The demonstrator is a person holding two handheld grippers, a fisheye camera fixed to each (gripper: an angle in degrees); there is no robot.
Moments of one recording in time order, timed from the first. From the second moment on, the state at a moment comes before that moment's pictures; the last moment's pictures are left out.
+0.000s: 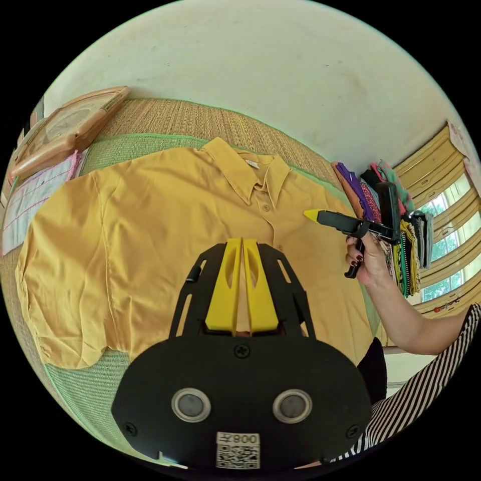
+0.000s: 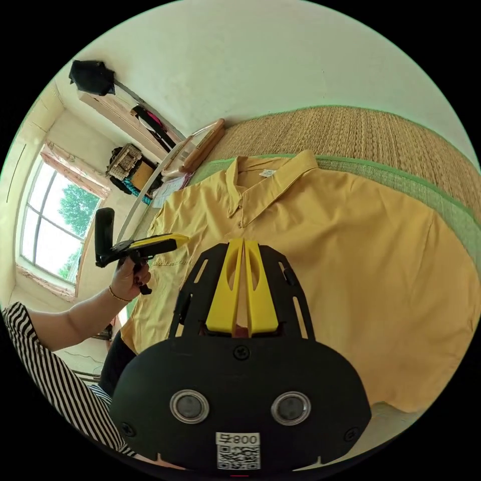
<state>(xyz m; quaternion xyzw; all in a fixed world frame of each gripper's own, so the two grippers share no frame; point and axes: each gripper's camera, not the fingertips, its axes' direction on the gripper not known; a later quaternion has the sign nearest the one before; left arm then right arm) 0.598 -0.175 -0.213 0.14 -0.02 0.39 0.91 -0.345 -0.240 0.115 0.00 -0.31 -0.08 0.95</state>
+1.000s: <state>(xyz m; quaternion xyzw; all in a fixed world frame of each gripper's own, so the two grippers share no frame) 1.256 0.012 -0.060 -0.07 -0.07 0.70 0.71 0.027 0.061 0.069 0.07 -0.16 0.18 0.97</state>
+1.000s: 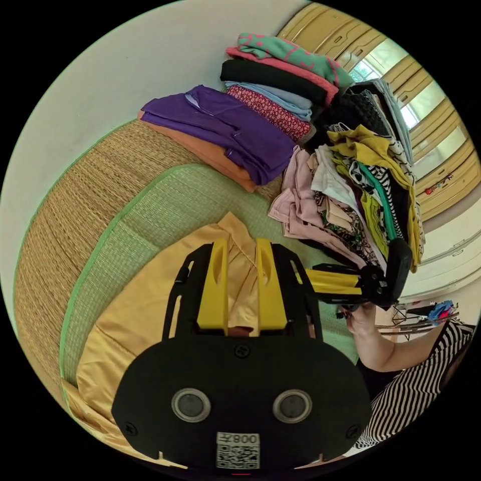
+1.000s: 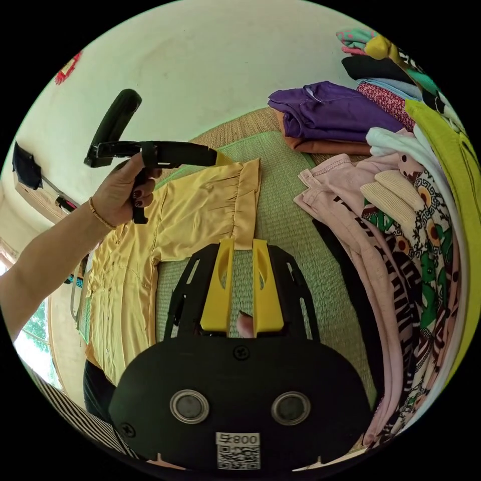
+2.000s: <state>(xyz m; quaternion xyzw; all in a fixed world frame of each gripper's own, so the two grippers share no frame) 1.291 0.020 -0.206 0.00 -0.03 0.69 0.73 0.036 0.100 0.065 0.19 -0.41 0.07 0.89</state>
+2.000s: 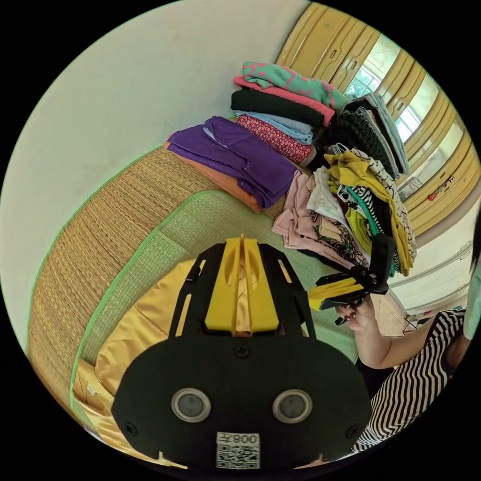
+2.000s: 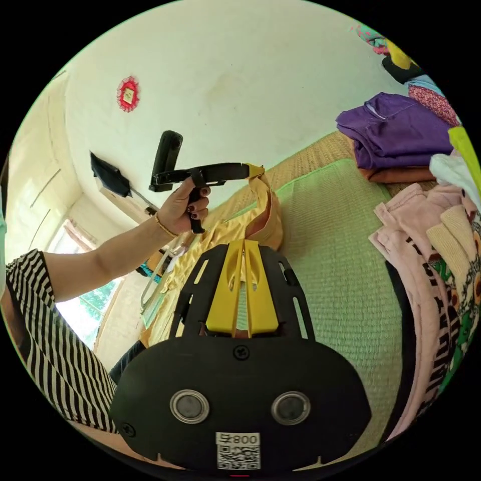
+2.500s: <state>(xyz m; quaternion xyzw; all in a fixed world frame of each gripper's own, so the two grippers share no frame) 1.099 -0.085 -0.306 0.04 -0.01 0.55 0.83 -0.125 0.031 0.105 0.11 -0.50 -0.07 0.86</state>
